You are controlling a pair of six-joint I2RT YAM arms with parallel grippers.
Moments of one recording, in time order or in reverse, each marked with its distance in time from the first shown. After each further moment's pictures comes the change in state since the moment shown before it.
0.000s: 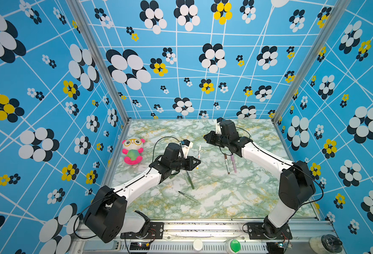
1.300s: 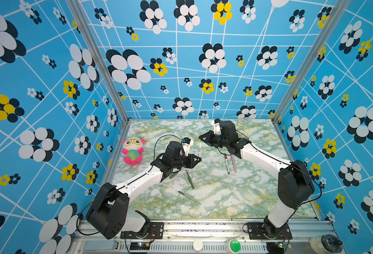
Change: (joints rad) left arm -0.001 0.032 0.030 0.010 -0.031 0.000; right arm 0.003 0.010 -0.040 0.127 -0.167 0.138
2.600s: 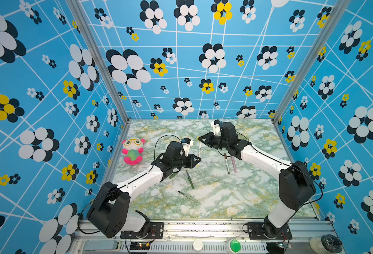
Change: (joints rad) left arm 0.002 0.011 0.000 0.001 -0.011 0.000; right arm 0.009 -0.019 -0.027 0.023 -0.006 0.002
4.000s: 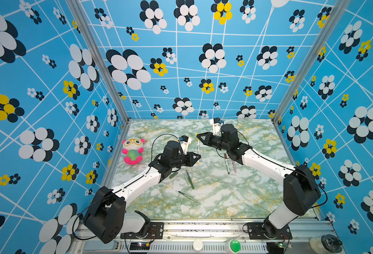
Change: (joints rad) left arm 0.006 -0.054 -0.008 0.045 -0.019 -0.061; right arm 0.045 -0.063 -0.078 0.181 0.055 -0.068
